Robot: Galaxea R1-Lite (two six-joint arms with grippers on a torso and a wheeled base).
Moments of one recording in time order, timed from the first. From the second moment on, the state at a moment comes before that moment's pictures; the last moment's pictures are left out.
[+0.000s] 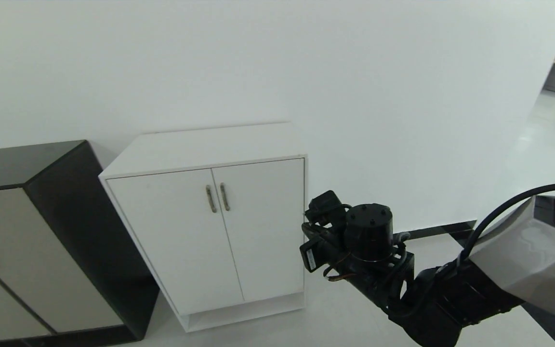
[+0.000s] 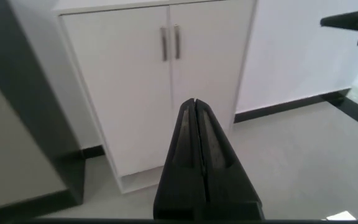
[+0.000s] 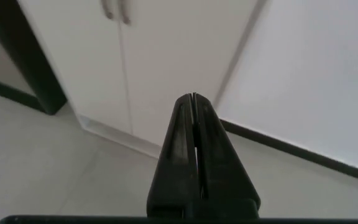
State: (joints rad) left arm -0.01 0.00 0.00 0.00 -0.05 0.01; right arm 0.82 2.10 -0.94 -1.01 -0.26 -0.09
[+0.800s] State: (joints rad) left arm -0.01 0.00 0.00 0.00 -0.04 0.02; right arm 0.80 2.13 -0.81 -1.17 0.13 0.07
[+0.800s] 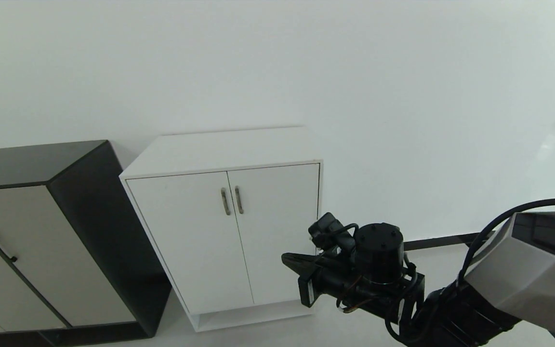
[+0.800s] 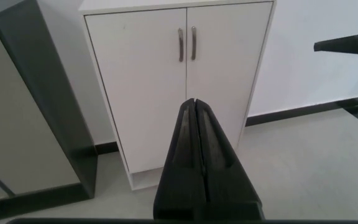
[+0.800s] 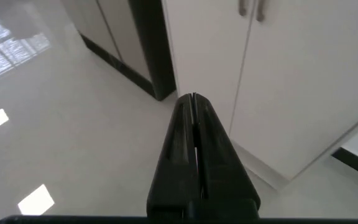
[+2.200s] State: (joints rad) left arm -0.01 0.00 0.00 0.00 -0.05 0.01; right arm 0.72 2.31 -1.01 -1.16 0.13 0.08
